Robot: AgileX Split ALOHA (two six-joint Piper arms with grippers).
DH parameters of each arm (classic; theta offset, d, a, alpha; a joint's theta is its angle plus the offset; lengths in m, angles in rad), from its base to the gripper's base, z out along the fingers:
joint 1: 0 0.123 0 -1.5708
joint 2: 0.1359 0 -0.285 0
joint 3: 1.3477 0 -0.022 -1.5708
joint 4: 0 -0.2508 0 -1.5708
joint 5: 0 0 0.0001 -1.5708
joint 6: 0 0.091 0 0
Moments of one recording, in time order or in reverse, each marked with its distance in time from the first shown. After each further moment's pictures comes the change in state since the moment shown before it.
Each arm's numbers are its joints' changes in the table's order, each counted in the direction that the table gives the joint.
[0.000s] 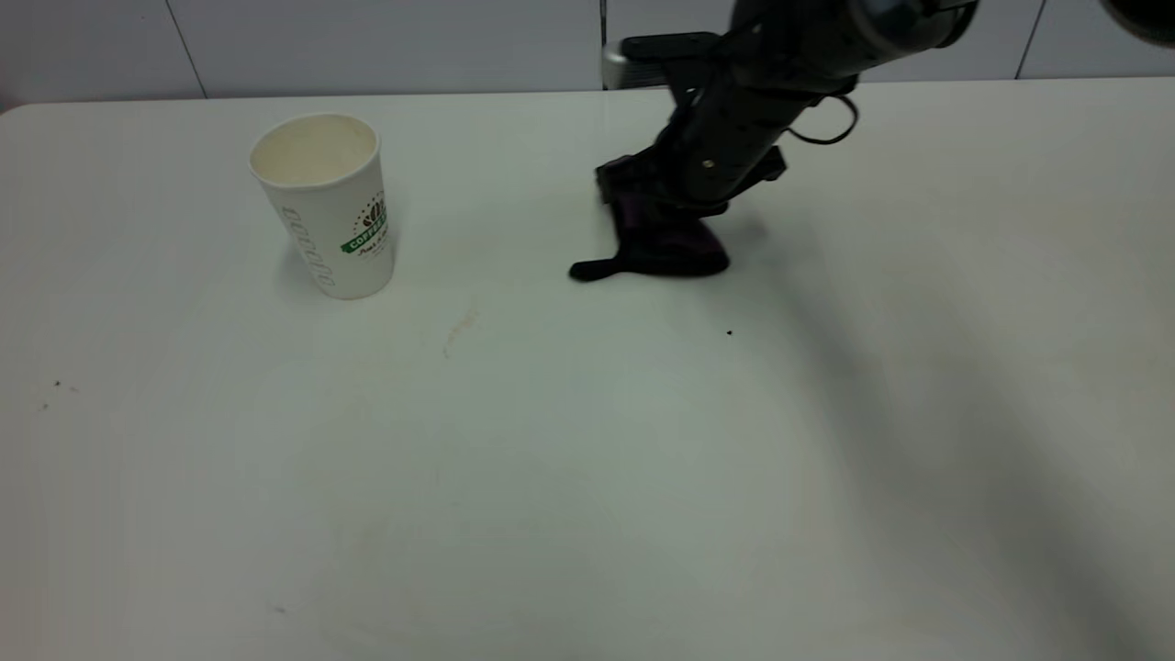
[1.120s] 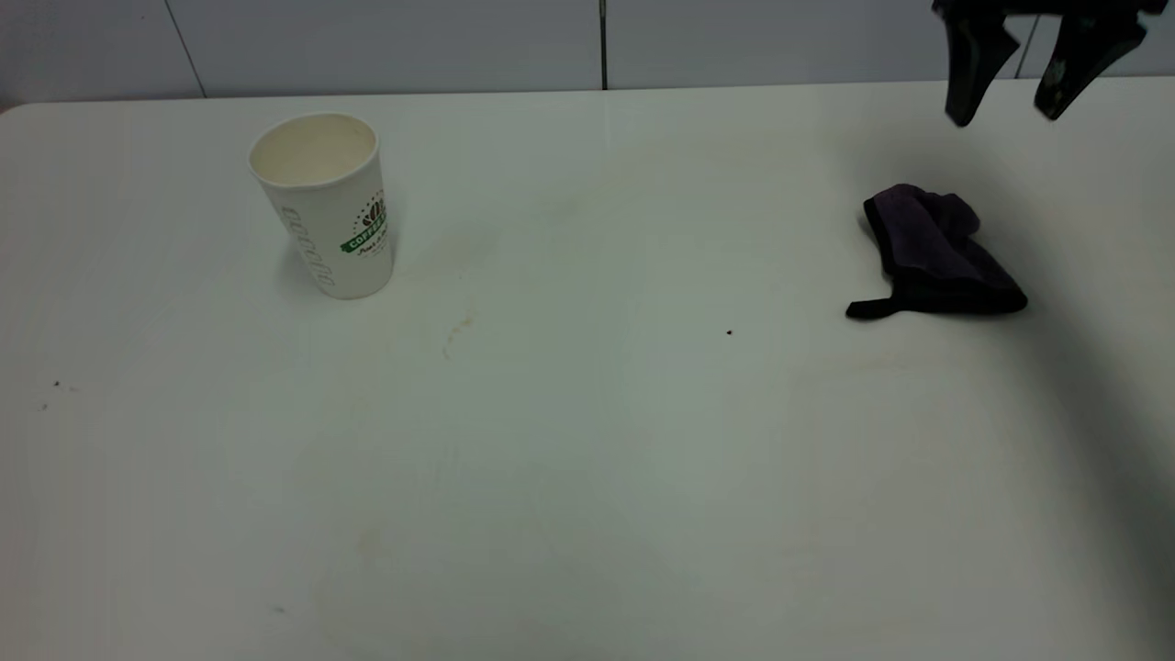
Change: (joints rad) left arm 0.000 0.000 0.000 0.000 0.000 -0.001; right arm -0.324 -0.356 0.001 0.191 -0.797 0.001
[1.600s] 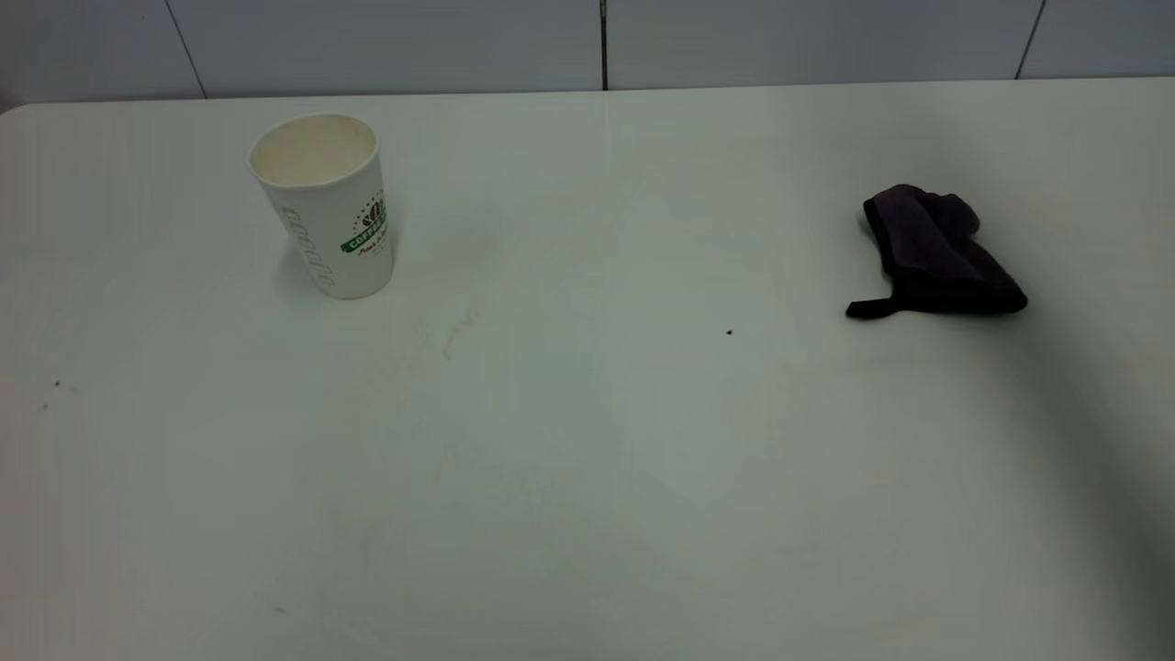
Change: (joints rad) left arm 0.000 0.000 0.000 0.000 0.000 0.000; right arm 0.086 -0.571 0.303 0.022 -0.060 -0.024
